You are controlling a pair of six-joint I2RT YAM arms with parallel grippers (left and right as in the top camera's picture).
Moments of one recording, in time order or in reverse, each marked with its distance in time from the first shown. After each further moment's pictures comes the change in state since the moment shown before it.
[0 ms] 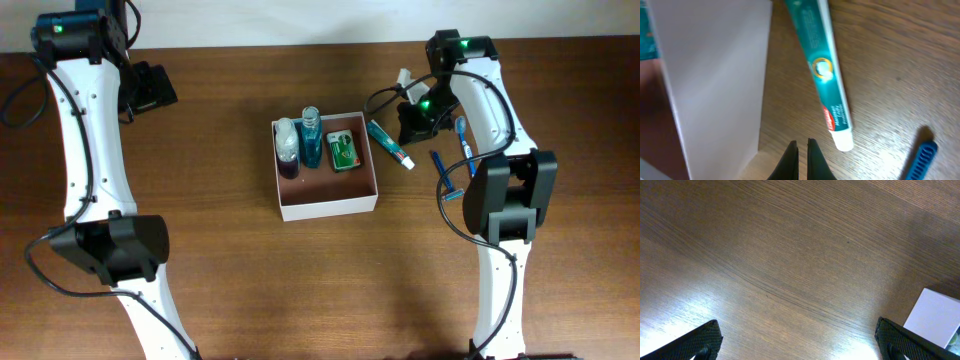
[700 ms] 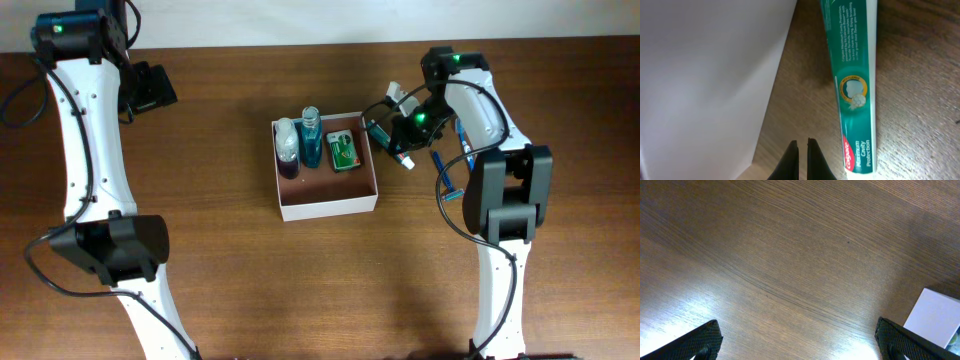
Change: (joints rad) left arm 0.000 0.000 0.000 0.000 0.000 0.000; right arm 0.002 0.001 -0.157 0.132 -0.100 -0.144
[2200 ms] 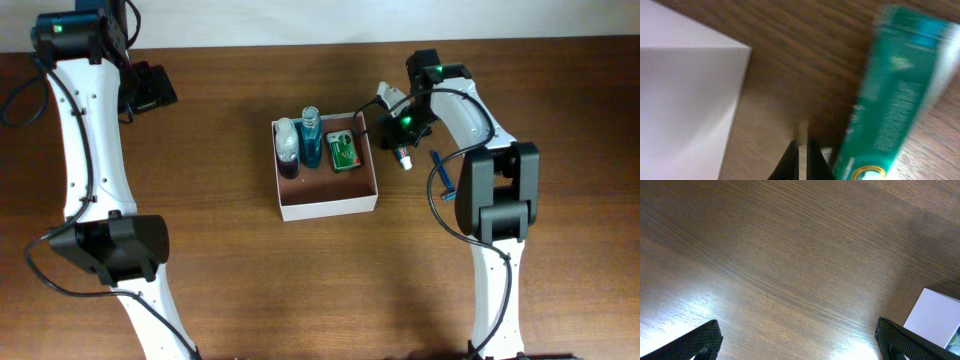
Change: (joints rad) left arm 0.000 0.000 0.000 0.000 0.000 0.000; right arm 0.041 0.018 -0.065 0.243 0.130 0.070
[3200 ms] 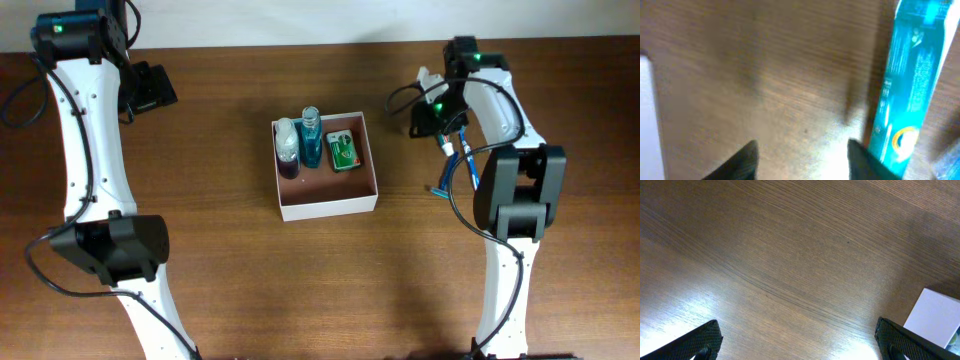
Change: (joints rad) left arm 0.000 0.000 0.000 0.000 0.000 0.000; right arm -0.118 0.000 0.124 -0.080 0.122 0.079
